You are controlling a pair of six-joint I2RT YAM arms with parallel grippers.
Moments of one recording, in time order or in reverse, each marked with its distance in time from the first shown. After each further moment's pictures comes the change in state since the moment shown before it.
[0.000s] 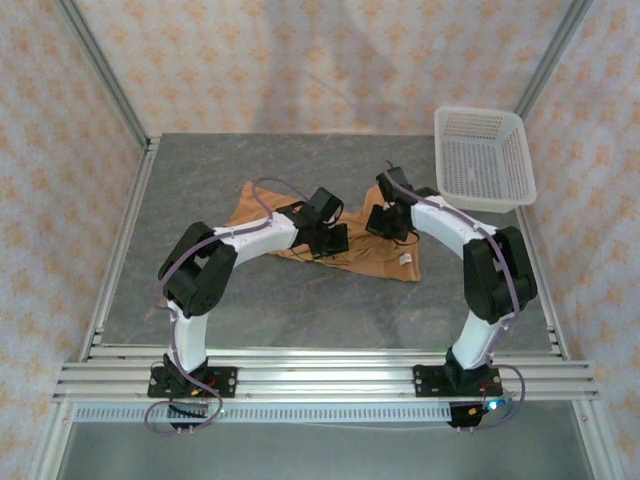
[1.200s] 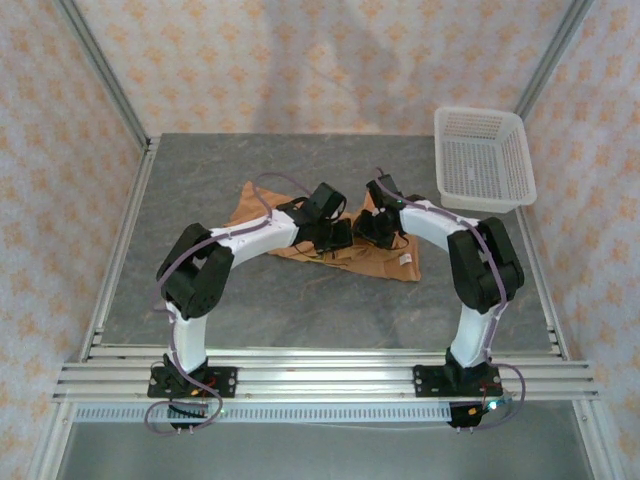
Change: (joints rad) left arm -0.013 -0.022 0.040 -0.007 -0.008 0.000; right arm 0.067 0.095 -0.029 0.162 -0.159 0.117
